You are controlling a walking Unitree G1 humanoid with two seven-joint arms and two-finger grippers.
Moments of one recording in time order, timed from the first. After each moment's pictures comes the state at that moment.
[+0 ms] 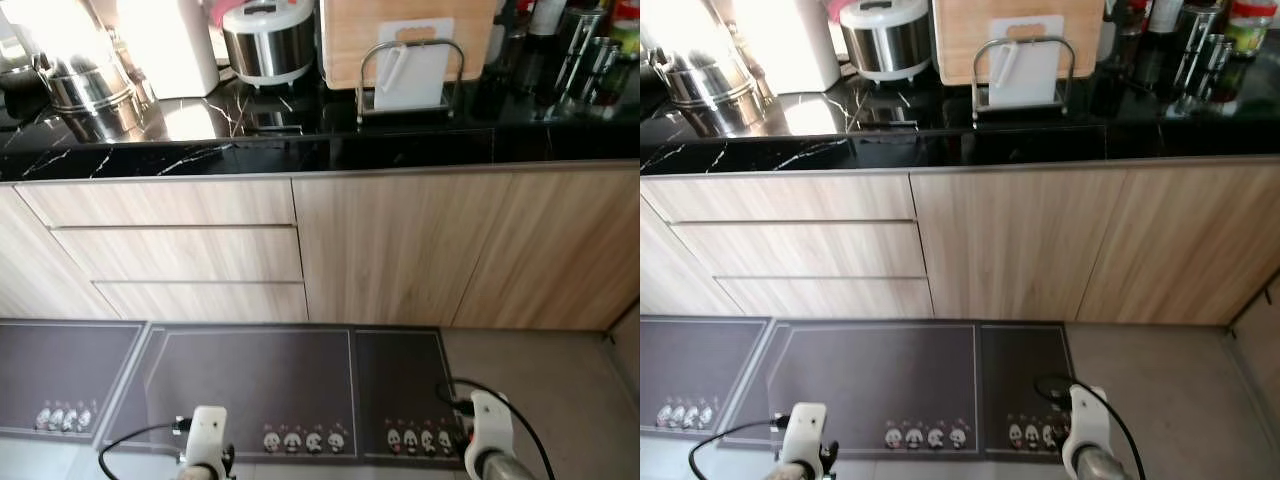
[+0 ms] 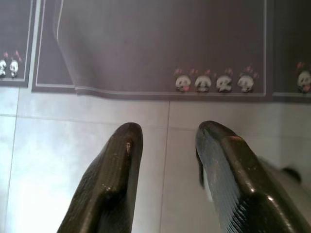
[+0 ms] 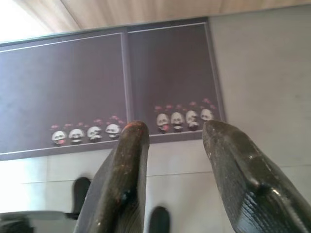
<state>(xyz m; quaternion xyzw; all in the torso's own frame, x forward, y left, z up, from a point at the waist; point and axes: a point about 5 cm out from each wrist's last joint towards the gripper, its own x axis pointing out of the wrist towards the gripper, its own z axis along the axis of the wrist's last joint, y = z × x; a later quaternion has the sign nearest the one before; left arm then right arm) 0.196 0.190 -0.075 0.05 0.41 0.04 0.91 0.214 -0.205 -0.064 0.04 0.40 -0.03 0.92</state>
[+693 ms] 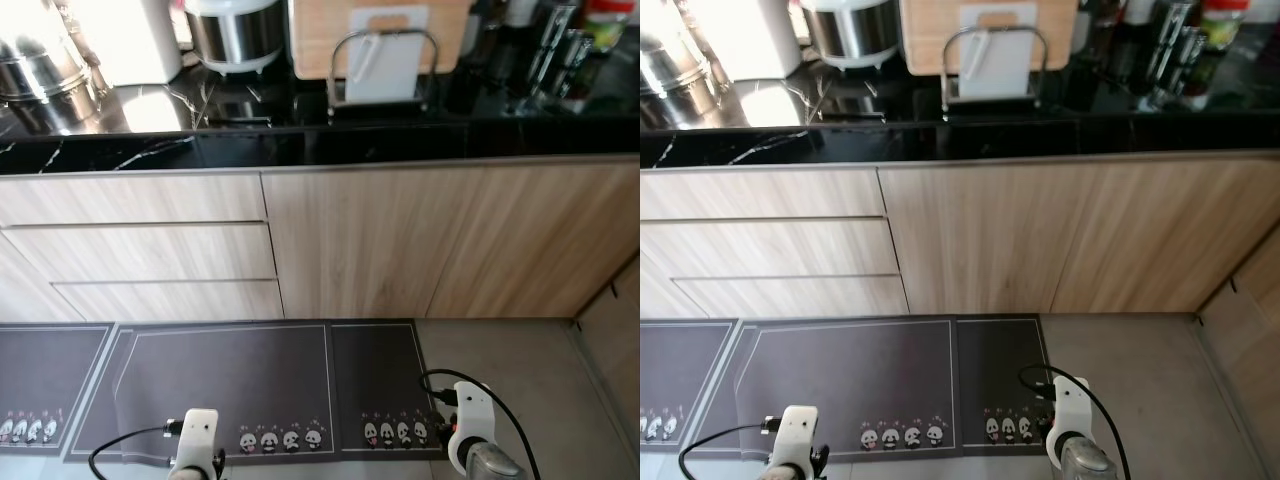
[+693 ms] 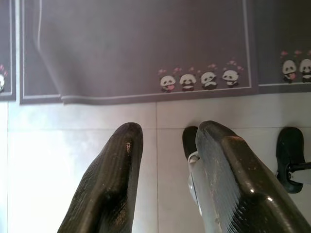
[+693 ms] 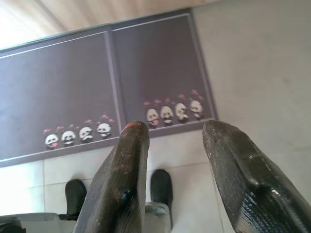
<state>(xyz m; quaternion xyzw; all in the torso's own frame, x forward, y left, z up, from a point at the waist) 0.197 0.188 -0.076 0.05 0.42 0.03 0.91 0.215 -0.204 -0.064 0.04 0.41 -0.03 0.91</state>
